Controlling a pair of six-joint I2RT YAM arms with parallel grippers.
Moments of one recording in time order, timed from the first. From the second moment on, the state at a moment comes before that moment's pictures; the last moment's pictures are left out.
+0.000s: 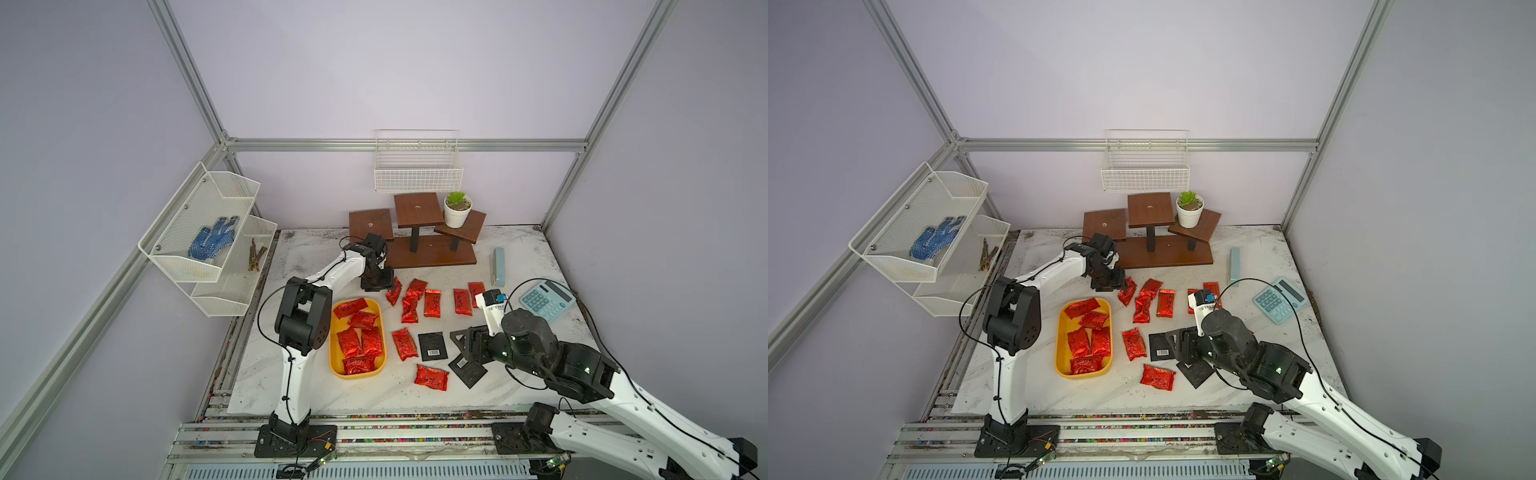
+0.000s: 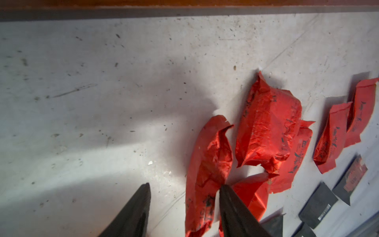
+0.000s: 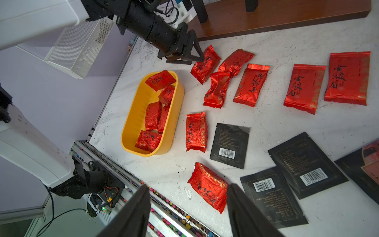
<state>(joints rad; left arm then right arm) -0.39 2.13 1.75 -0.83 0.18 -0.39 0.88 0.78 0.93 -0.76 0.10 0.65</state>
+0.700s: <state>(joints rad) -0.43 1.36 1.38 -0.92 -0.08 -0.48 0.91 1.18 1.05 -0.60 -0.01 0.63</state>
